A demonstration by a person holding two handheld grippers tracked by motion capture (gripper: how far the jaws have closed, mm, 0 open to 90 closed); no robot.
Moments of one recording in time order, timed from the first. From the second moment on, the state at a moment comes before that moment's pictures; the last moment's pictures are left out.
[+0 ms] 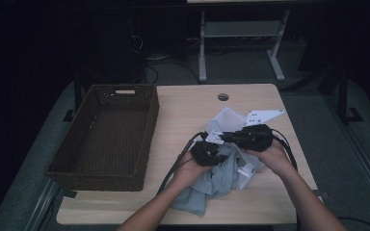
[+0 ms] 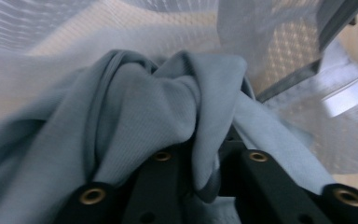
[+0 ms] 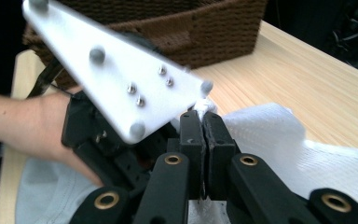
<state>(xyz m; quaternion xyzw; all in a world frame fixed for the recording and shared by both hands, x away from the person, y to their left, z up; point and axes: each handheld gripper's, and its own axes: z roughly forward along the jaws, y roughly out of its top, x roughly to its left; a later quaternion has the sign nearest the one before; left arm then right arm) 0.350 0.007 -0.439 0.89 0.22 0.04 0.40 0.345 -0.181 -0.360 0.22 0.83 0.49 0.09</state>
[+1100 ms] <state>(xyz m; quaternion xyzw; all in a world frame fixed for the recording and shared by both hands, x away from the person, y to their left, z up) 0.349 0.093 -0.443 0.86 0.30 0.07 0.41 0.348 -0.195 -0.372 0.24 0.84 0.48 0.09</state>
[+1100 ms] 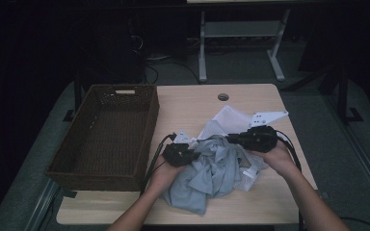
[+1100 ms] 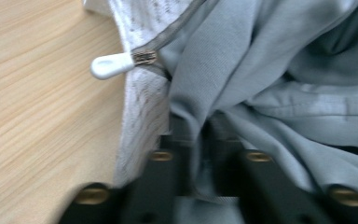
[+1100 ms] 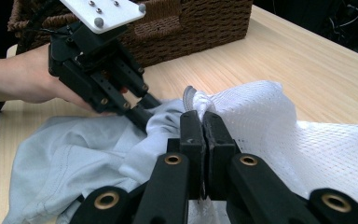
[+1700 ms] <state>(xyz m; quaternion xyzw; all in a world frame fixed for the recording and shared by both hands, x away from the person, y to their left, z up) 0.345 0.036 -0.420 0.83 0.26 0.07 0.49 0.344 -0.188 -0.364 0.23 0.83 0.50 0.08</state>
